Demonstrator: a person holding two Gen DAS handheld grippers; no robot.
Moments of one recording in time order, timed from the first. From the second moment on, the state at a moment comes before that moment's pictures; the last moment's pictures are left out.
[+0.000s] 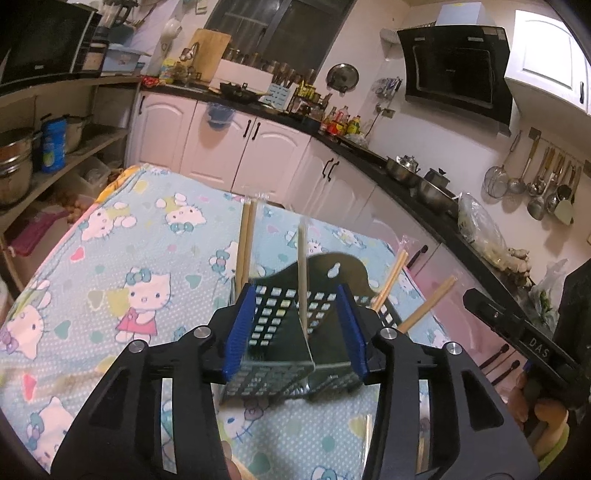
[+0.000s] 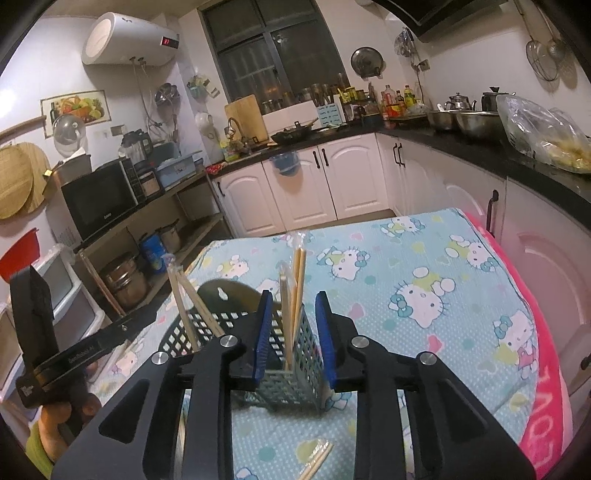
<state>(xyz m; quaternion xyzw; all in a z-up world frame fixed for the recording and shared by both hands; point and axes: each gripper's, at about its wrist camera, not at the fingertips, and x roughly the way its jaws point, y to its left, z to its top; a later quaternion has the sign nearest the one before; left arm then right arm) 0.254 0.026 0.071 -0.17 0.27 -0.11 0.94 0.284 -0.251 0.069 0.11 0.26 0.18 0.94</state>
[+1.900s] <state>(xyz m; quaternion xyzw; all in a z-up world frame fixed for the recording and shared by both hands) 0.167 0.078 -0.010 -0.21 0.37 -0.08 0.90 0.202 -0.222 0.000 0.07 0.35 0.21 0.91</state>
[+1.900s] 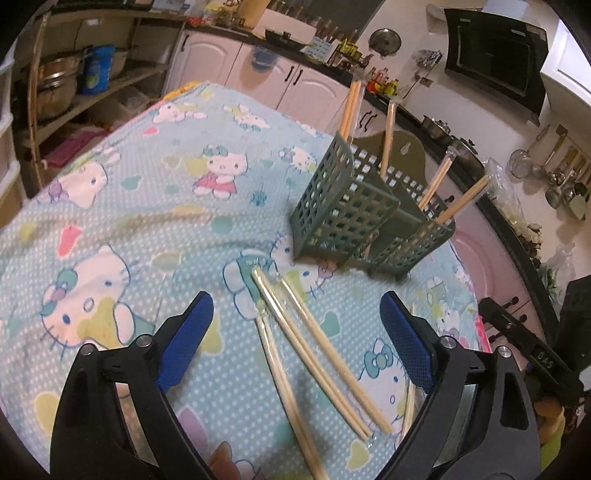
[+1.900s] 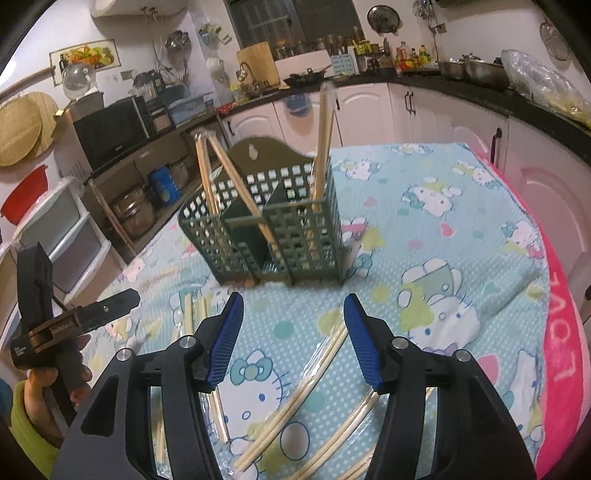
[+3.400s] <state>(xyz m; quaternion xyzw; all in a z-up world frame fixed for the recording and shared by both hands) 0.251 0.101 -0.068 -0.27 0.44 -0.08 0.85 0.298 -0.215 -0.080 0.07 0.48 0.13 0.87</state>
